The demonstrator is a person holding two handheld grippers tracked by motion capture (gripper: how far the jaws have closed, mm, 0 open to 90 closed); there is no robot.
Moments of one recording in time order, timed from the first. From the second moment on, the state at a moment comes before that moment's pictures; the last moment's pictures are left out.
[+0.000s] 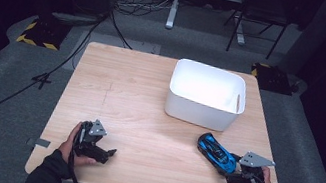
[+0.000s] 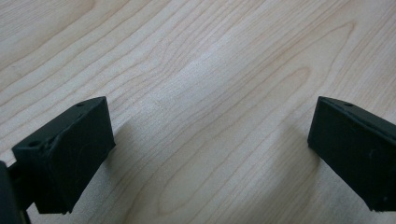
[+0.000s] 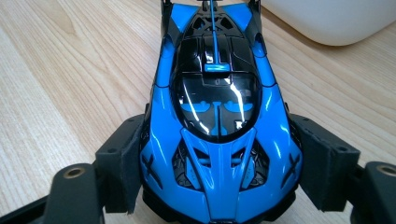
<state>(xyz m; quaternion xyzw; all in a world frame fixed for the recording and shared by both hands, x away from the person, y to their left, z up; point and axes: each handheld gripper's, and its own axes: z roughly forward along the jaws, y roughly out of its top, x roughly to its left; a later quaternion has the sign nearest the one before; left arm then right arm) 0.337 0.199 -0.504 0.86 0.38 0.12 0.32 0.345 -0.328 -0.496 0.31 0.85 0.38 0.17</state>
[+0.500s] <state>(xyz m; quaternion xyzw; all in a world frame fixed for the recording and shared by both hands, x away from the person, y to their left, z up) 0.338 0.199 -0.504 0.86 0.38 0.13 0.32 0.339 -0.332 -0.486 0.30 0.85 0.39 0.19</state>
